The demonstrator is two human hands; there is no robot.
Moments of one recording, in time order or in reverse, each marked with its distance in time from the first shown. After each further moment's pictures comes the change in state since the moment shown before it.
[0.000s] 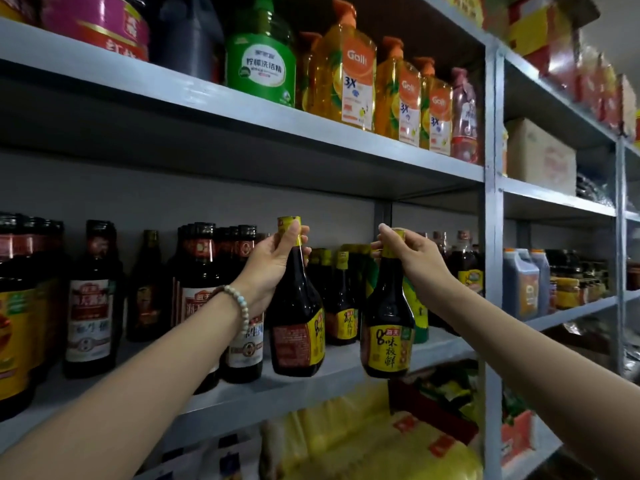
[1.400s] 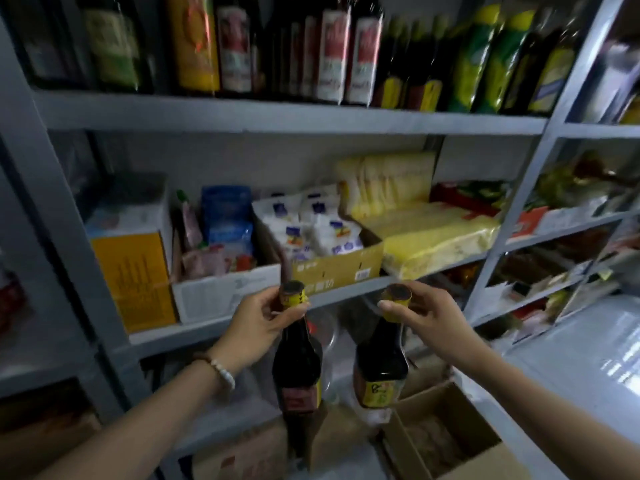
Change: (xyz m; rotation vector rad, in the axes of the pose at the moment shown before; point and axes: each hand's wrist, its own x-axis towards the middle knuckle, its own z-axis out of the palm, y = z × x) left_hand -0.471 -0.118 -0.196 0.330 -0.009 -0.384; right_hand -0.472 0.068 0.118 -0.388 -0.385 0.321
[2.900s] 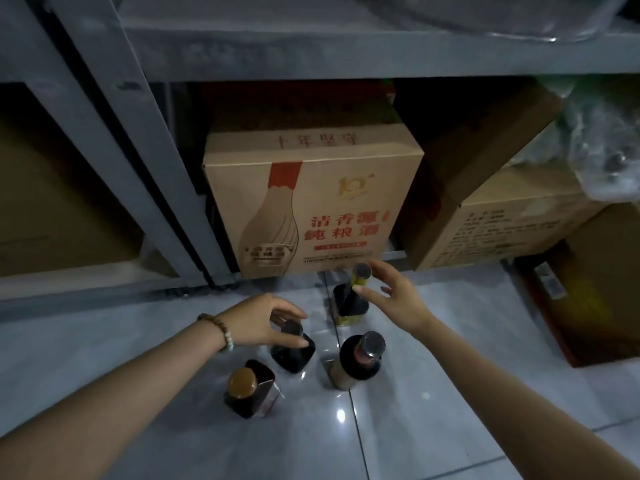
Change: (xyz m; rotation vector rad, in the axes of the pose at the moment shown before) left_hand -0.218 -0.799 -0.035 0.495 -0.485 -0.623; right_hand -0.185 0.662 0.541 0.066 -0.394 0.451
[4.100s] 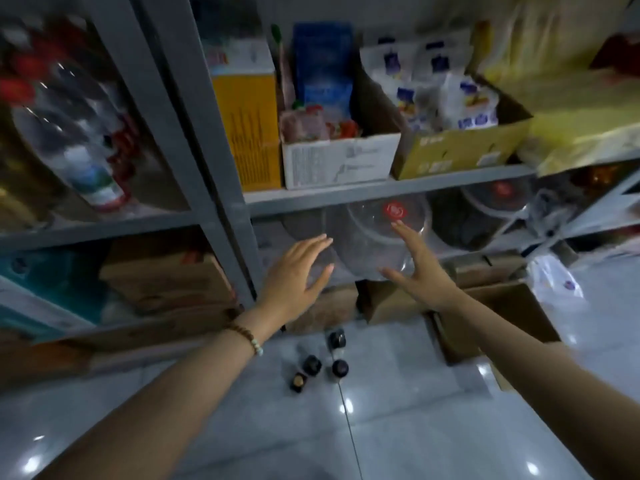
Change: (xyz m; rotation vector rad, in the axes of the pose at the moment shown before) left_hand -0.373 0.492 -0.315 0.326 0.683 0.405; right_hand -0.227 -0.603 -0.292 -0.290 0.133 -0.313
